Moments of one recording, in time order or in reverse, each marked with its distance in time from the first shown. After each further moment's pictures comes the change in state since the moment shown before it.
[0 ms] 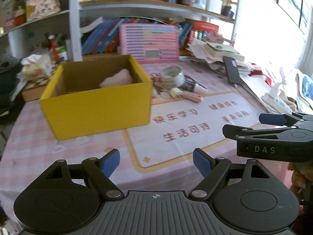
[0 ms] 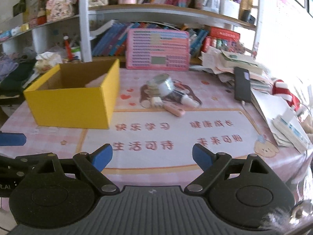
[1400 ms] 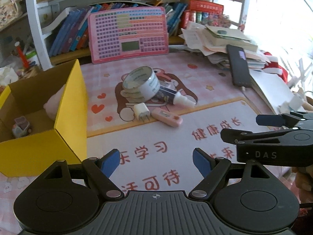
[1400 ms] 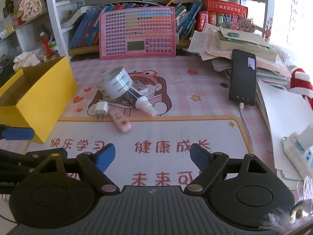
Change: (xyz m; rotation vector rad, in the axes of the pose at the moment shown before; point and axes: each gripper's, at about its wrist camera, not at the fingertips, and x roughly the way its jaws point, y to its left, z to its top) left arm 0.155 -0.108 0.100 -0.020 0.108 0.114; right arm 0.146 -0.167 0.065 0.004 0.122 0.158
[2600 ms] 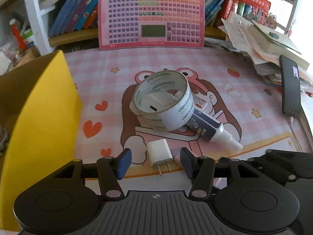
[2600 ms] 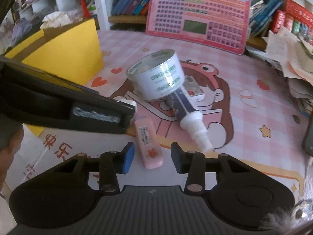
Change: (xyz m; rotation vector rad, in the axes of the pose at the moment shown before) left arm 0.136 0.024 0.072 -0.142 0.112 0.090; right arm 0.131 0.043 0.045 -0.255 0.136 0.250
